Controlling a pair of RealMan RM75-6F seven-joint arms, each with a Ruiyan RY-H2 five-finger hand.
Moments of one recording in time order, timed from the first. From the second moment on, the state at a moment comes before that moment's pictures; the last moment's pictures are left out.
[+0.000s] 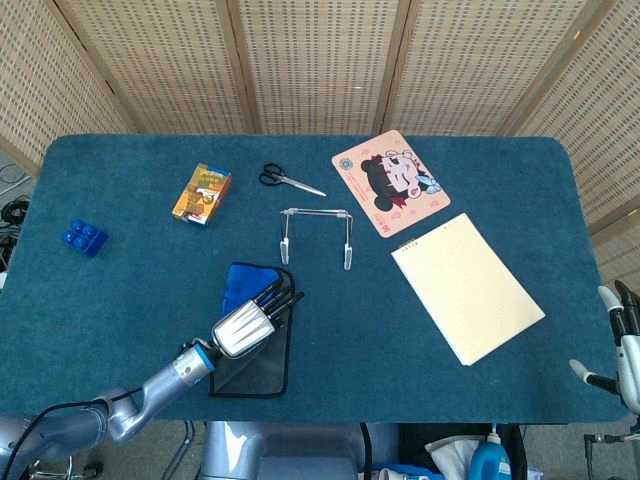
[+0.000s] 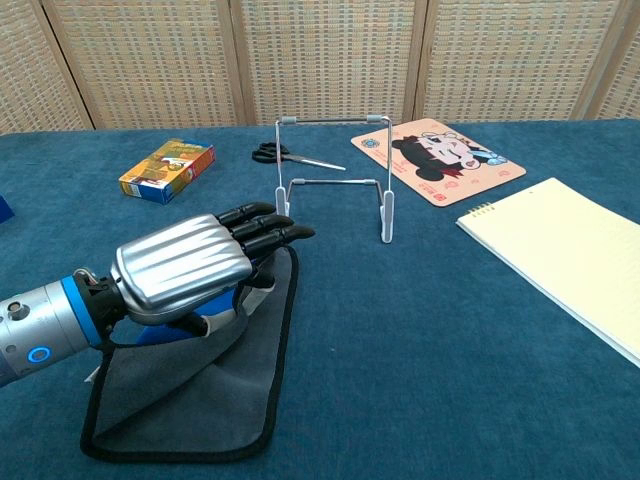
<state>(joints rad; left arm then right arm) -0.70 -1.82 0.07 -0.97 1.79 1.20 0.28 0.01 -1.02 0.10 -1.70 -1.43 1.52 0.01</state>
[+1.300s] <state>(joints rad) -0.47 -1.67 0.23 -0.71 1.86 1.55 -0.31 0.01 -1.05 0.09 -1.71 -1.45 1.53 -0.06</state>
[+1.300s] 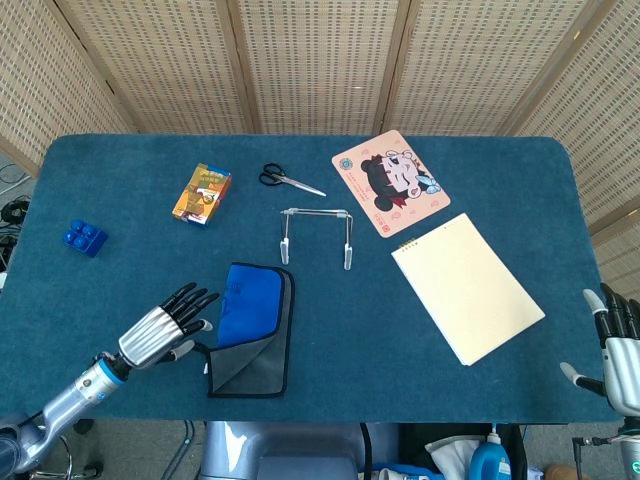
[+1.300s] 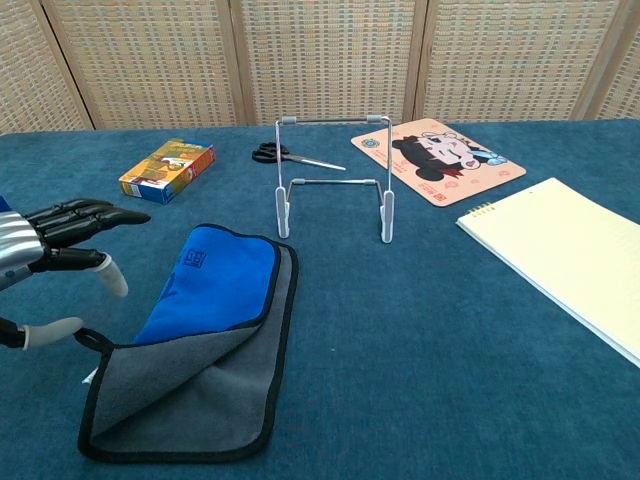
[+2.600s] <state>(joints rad) -0.43 -1.75 0.24 -0.59 1.87 1.57 -0.36 0.01 -1.04 0.09 -1.70 -1.44 1.52 -0.04</state>
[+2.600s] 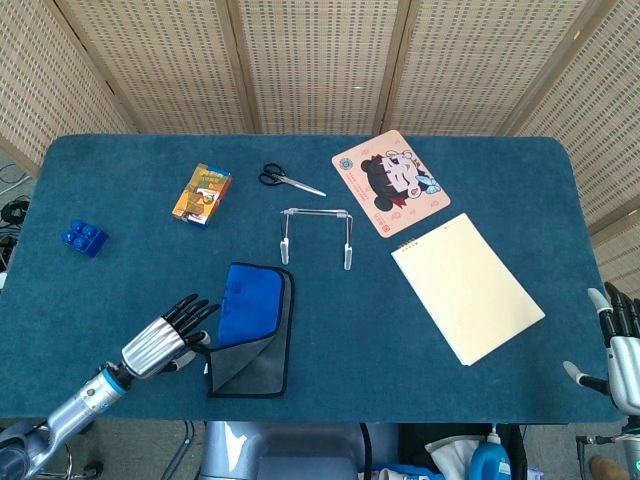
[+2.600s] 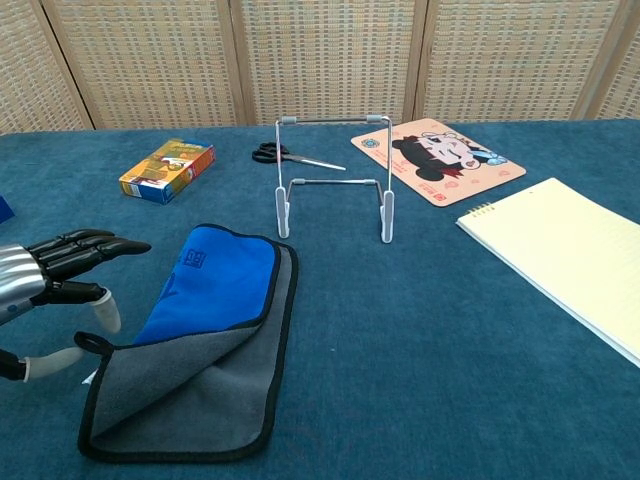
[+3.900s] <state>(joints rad) -0.54 -1.71 0.20 -0.88 1.95 1.63 -0.17 0.01 -1.04 0.09 -1.71 -1.44 1.52 -0.05</state>
